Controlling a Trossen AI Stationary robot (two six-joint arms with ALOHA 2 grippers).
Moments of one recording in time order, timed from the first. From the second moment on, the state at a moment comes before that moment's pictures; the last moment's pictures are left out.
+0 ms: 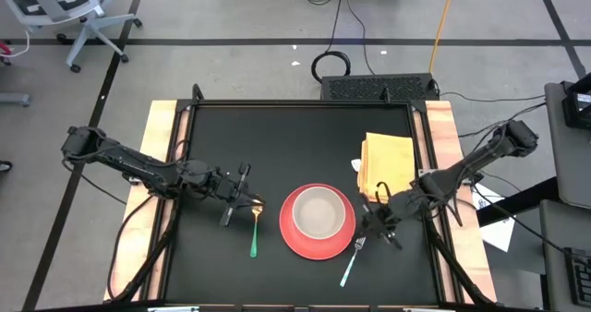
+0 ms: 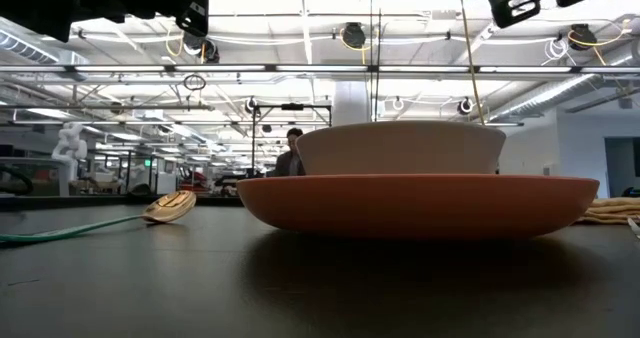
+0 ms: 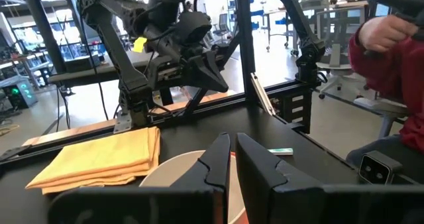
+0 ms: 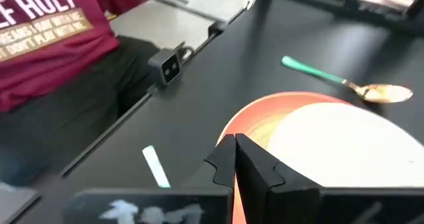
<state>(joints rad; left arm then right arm) -0.21 1.08 0.38 0.69 0.13 0.15 0.51 1.09 0.63 -0.06 -0.04 -0.02</state>
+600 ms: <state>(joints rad) -0.21 1.08 0.38 0.72 0.12 0.16 0.61 1.24 0.82 -0.35 -0.11 0.08</state>
